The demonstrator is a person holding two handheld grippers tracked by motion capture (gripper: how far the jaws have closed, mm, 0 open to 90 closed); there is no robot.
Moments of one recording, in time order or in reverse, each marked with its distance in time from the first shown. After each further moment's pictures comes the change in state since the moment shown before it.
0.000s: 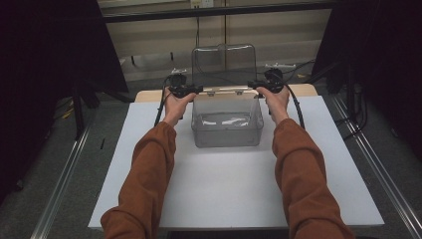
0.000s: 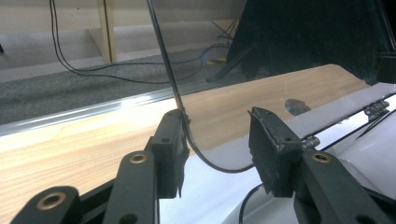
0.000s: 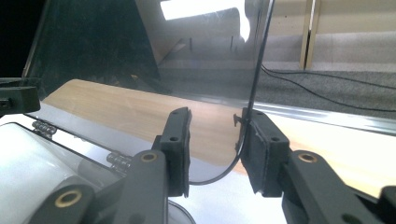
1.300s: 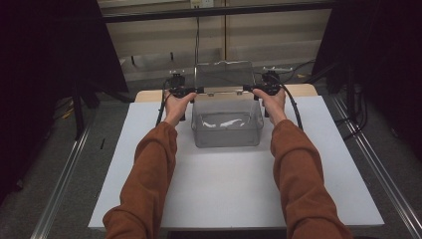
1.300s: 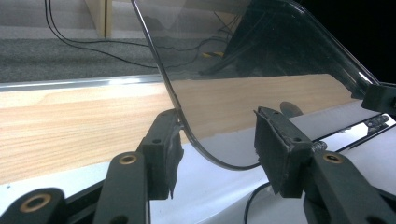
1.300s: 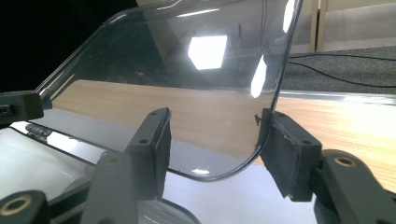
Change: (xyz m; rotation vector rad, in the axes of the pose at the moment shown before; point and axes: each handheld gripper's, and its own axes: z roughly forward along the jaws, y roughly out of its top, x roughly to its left) left arm 0.005 -0.004 0.005 0.035 -0.007 -0.138; right arm 0.000 -0.010 0.015 0.025 0.021 0.085
